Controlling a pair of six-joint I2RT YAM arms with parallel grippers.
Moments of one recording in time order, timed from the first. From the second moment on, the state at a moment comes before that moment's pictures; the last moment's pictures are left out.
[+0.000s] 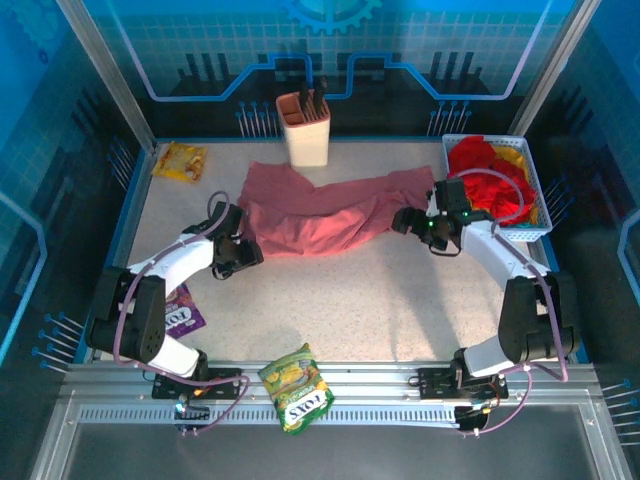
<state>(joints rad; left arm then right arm) -0.18 1.50 0.82 -0.54 0.08 -0.59 0.12 1.46 0.94 -0.49 -0.24 0.50</state>
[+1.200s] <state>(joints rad) -0.20 1.42 1.12 -0.68 0.19 -0.62 0.12 1.42 0.81 -0.43 -0.26 0.53</state>
